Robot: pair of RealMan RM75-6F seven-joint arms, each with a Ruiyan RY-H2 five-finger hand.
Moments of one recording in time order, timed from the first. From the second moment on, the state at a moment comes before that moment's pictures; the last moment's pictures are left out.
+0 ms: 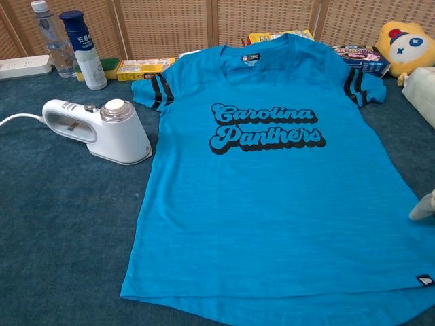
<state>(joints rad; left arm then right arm) -0.04 -1.04 0.03 -1.82 1.48 1.42 0.00 0.19 -1.46 -0.15 -1.25 -1.76 1.35 -0.08</state>
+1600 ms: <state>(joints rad) -0.04 -1.05 0.03 -1.76 1.49 1.42 -0.07 0.27 -1.46 -0.14 -1.34 -1.75 1.26 -0.21</state>
